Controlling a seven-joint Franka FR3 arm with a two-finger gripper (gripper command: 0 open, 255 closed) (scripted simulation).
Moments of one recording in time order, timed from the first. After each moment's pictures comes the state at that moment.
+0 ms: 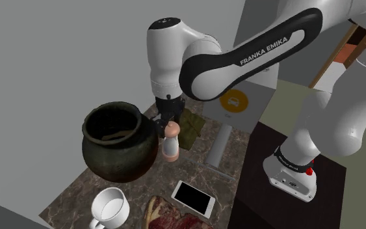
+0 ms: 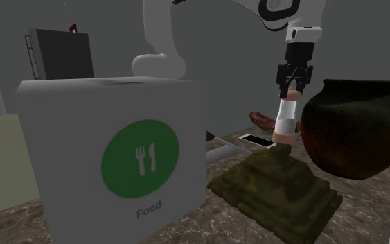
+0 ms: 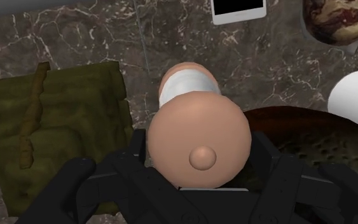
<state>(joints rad) 0.40 -0.04 0.30 -2.18 0.00 2.10 0.63</state>
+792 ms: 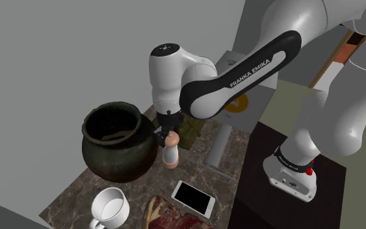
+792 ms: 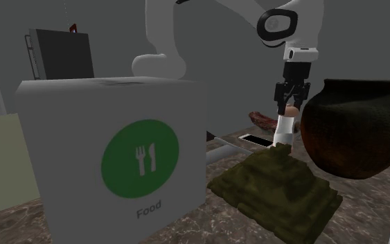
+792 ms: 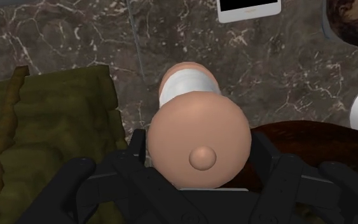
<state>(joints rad) 0.40 0.03 0.30 -2.24 -0.02 2.24 0.65</state>
